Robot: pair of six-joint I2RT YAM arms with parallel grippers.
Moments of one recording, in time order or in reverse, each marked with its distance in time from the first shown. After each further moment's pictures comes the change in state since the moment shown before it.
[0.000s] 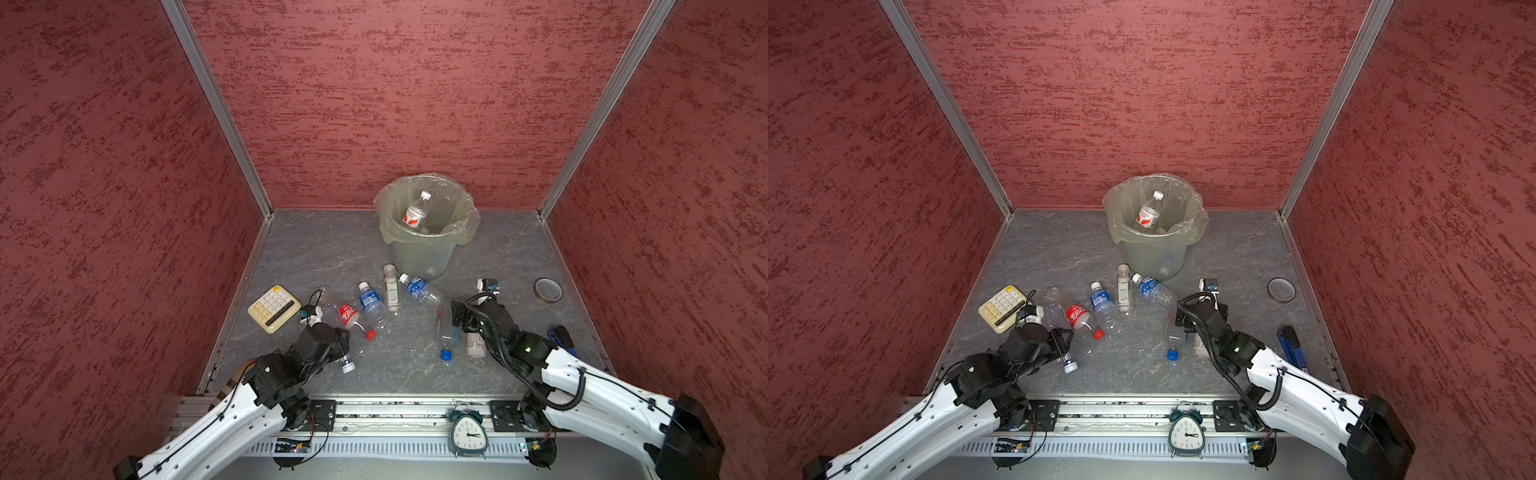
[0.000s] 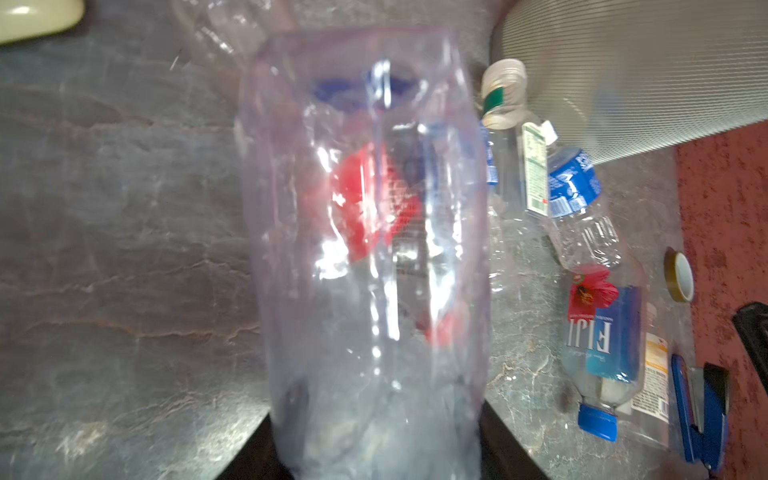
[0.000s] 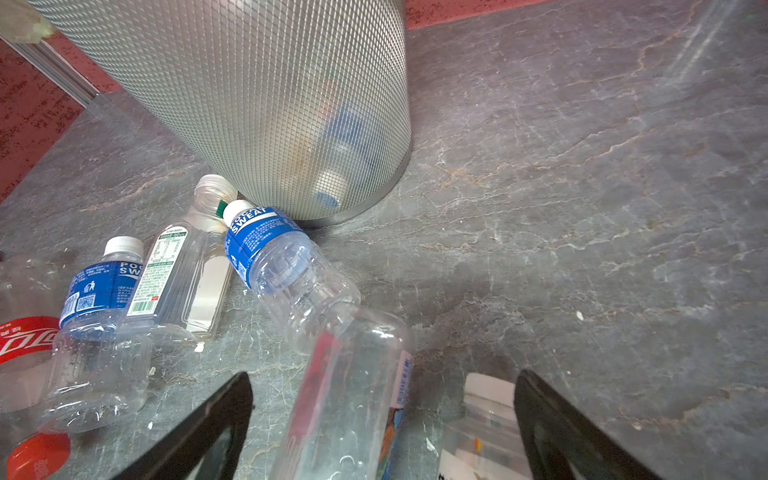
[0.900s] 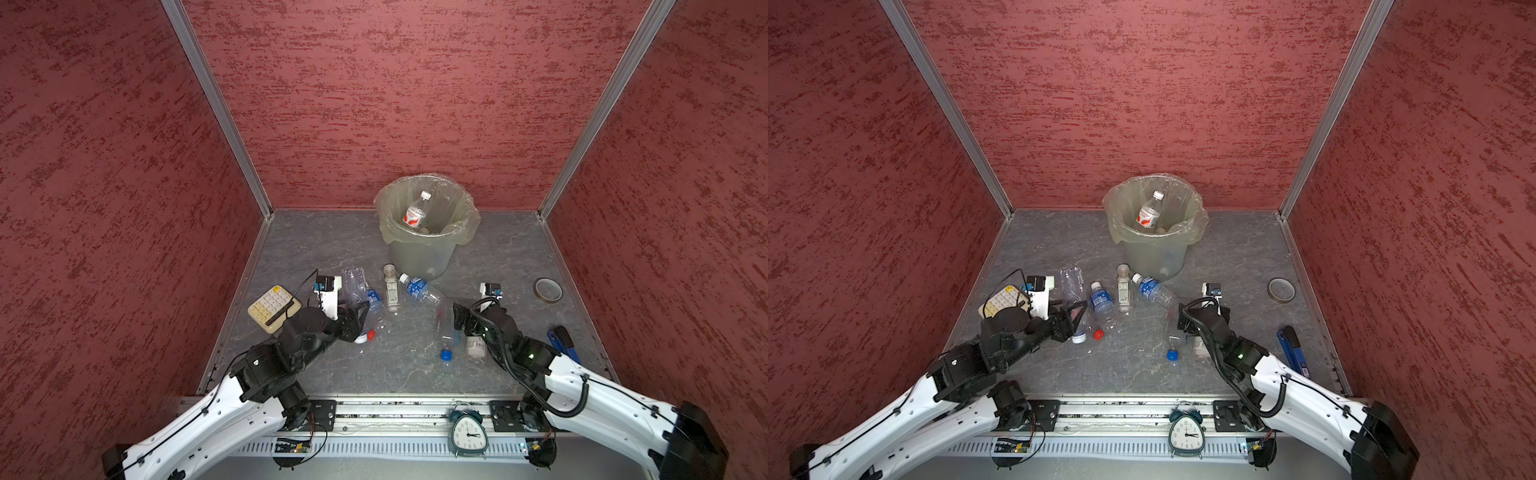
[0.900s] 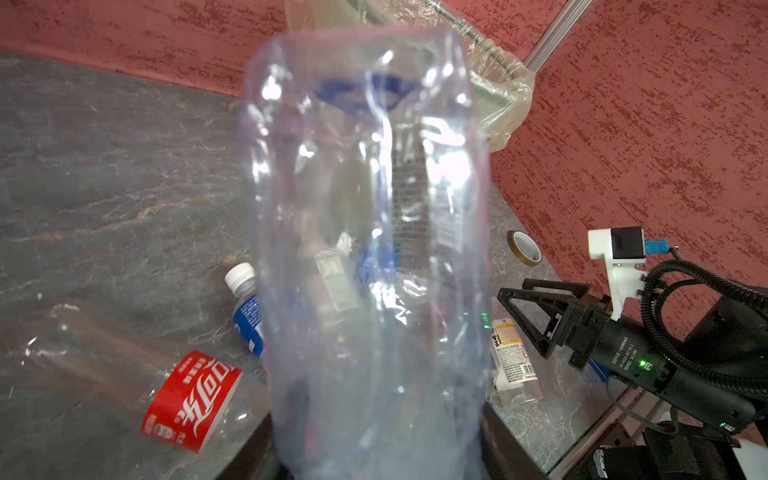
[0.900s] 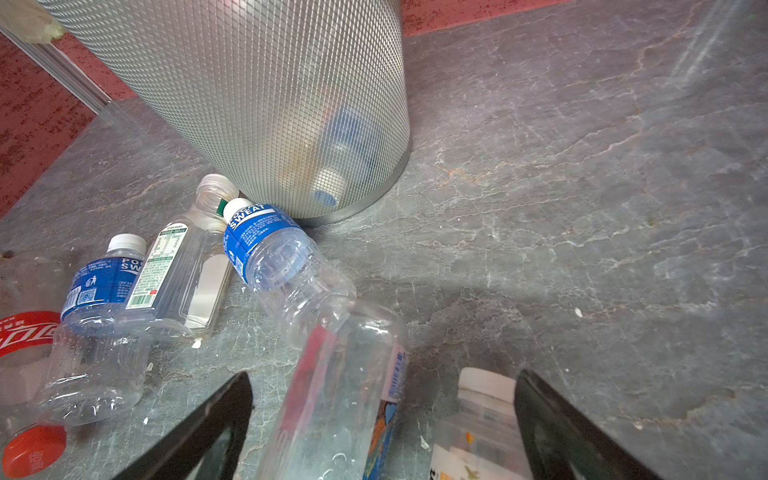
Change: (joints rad) left arm -0.084 0.121 0.253 0.285 0.007 0.449; right arm 0.000 -0.052 -0.058 0.047 0.000 -0.013
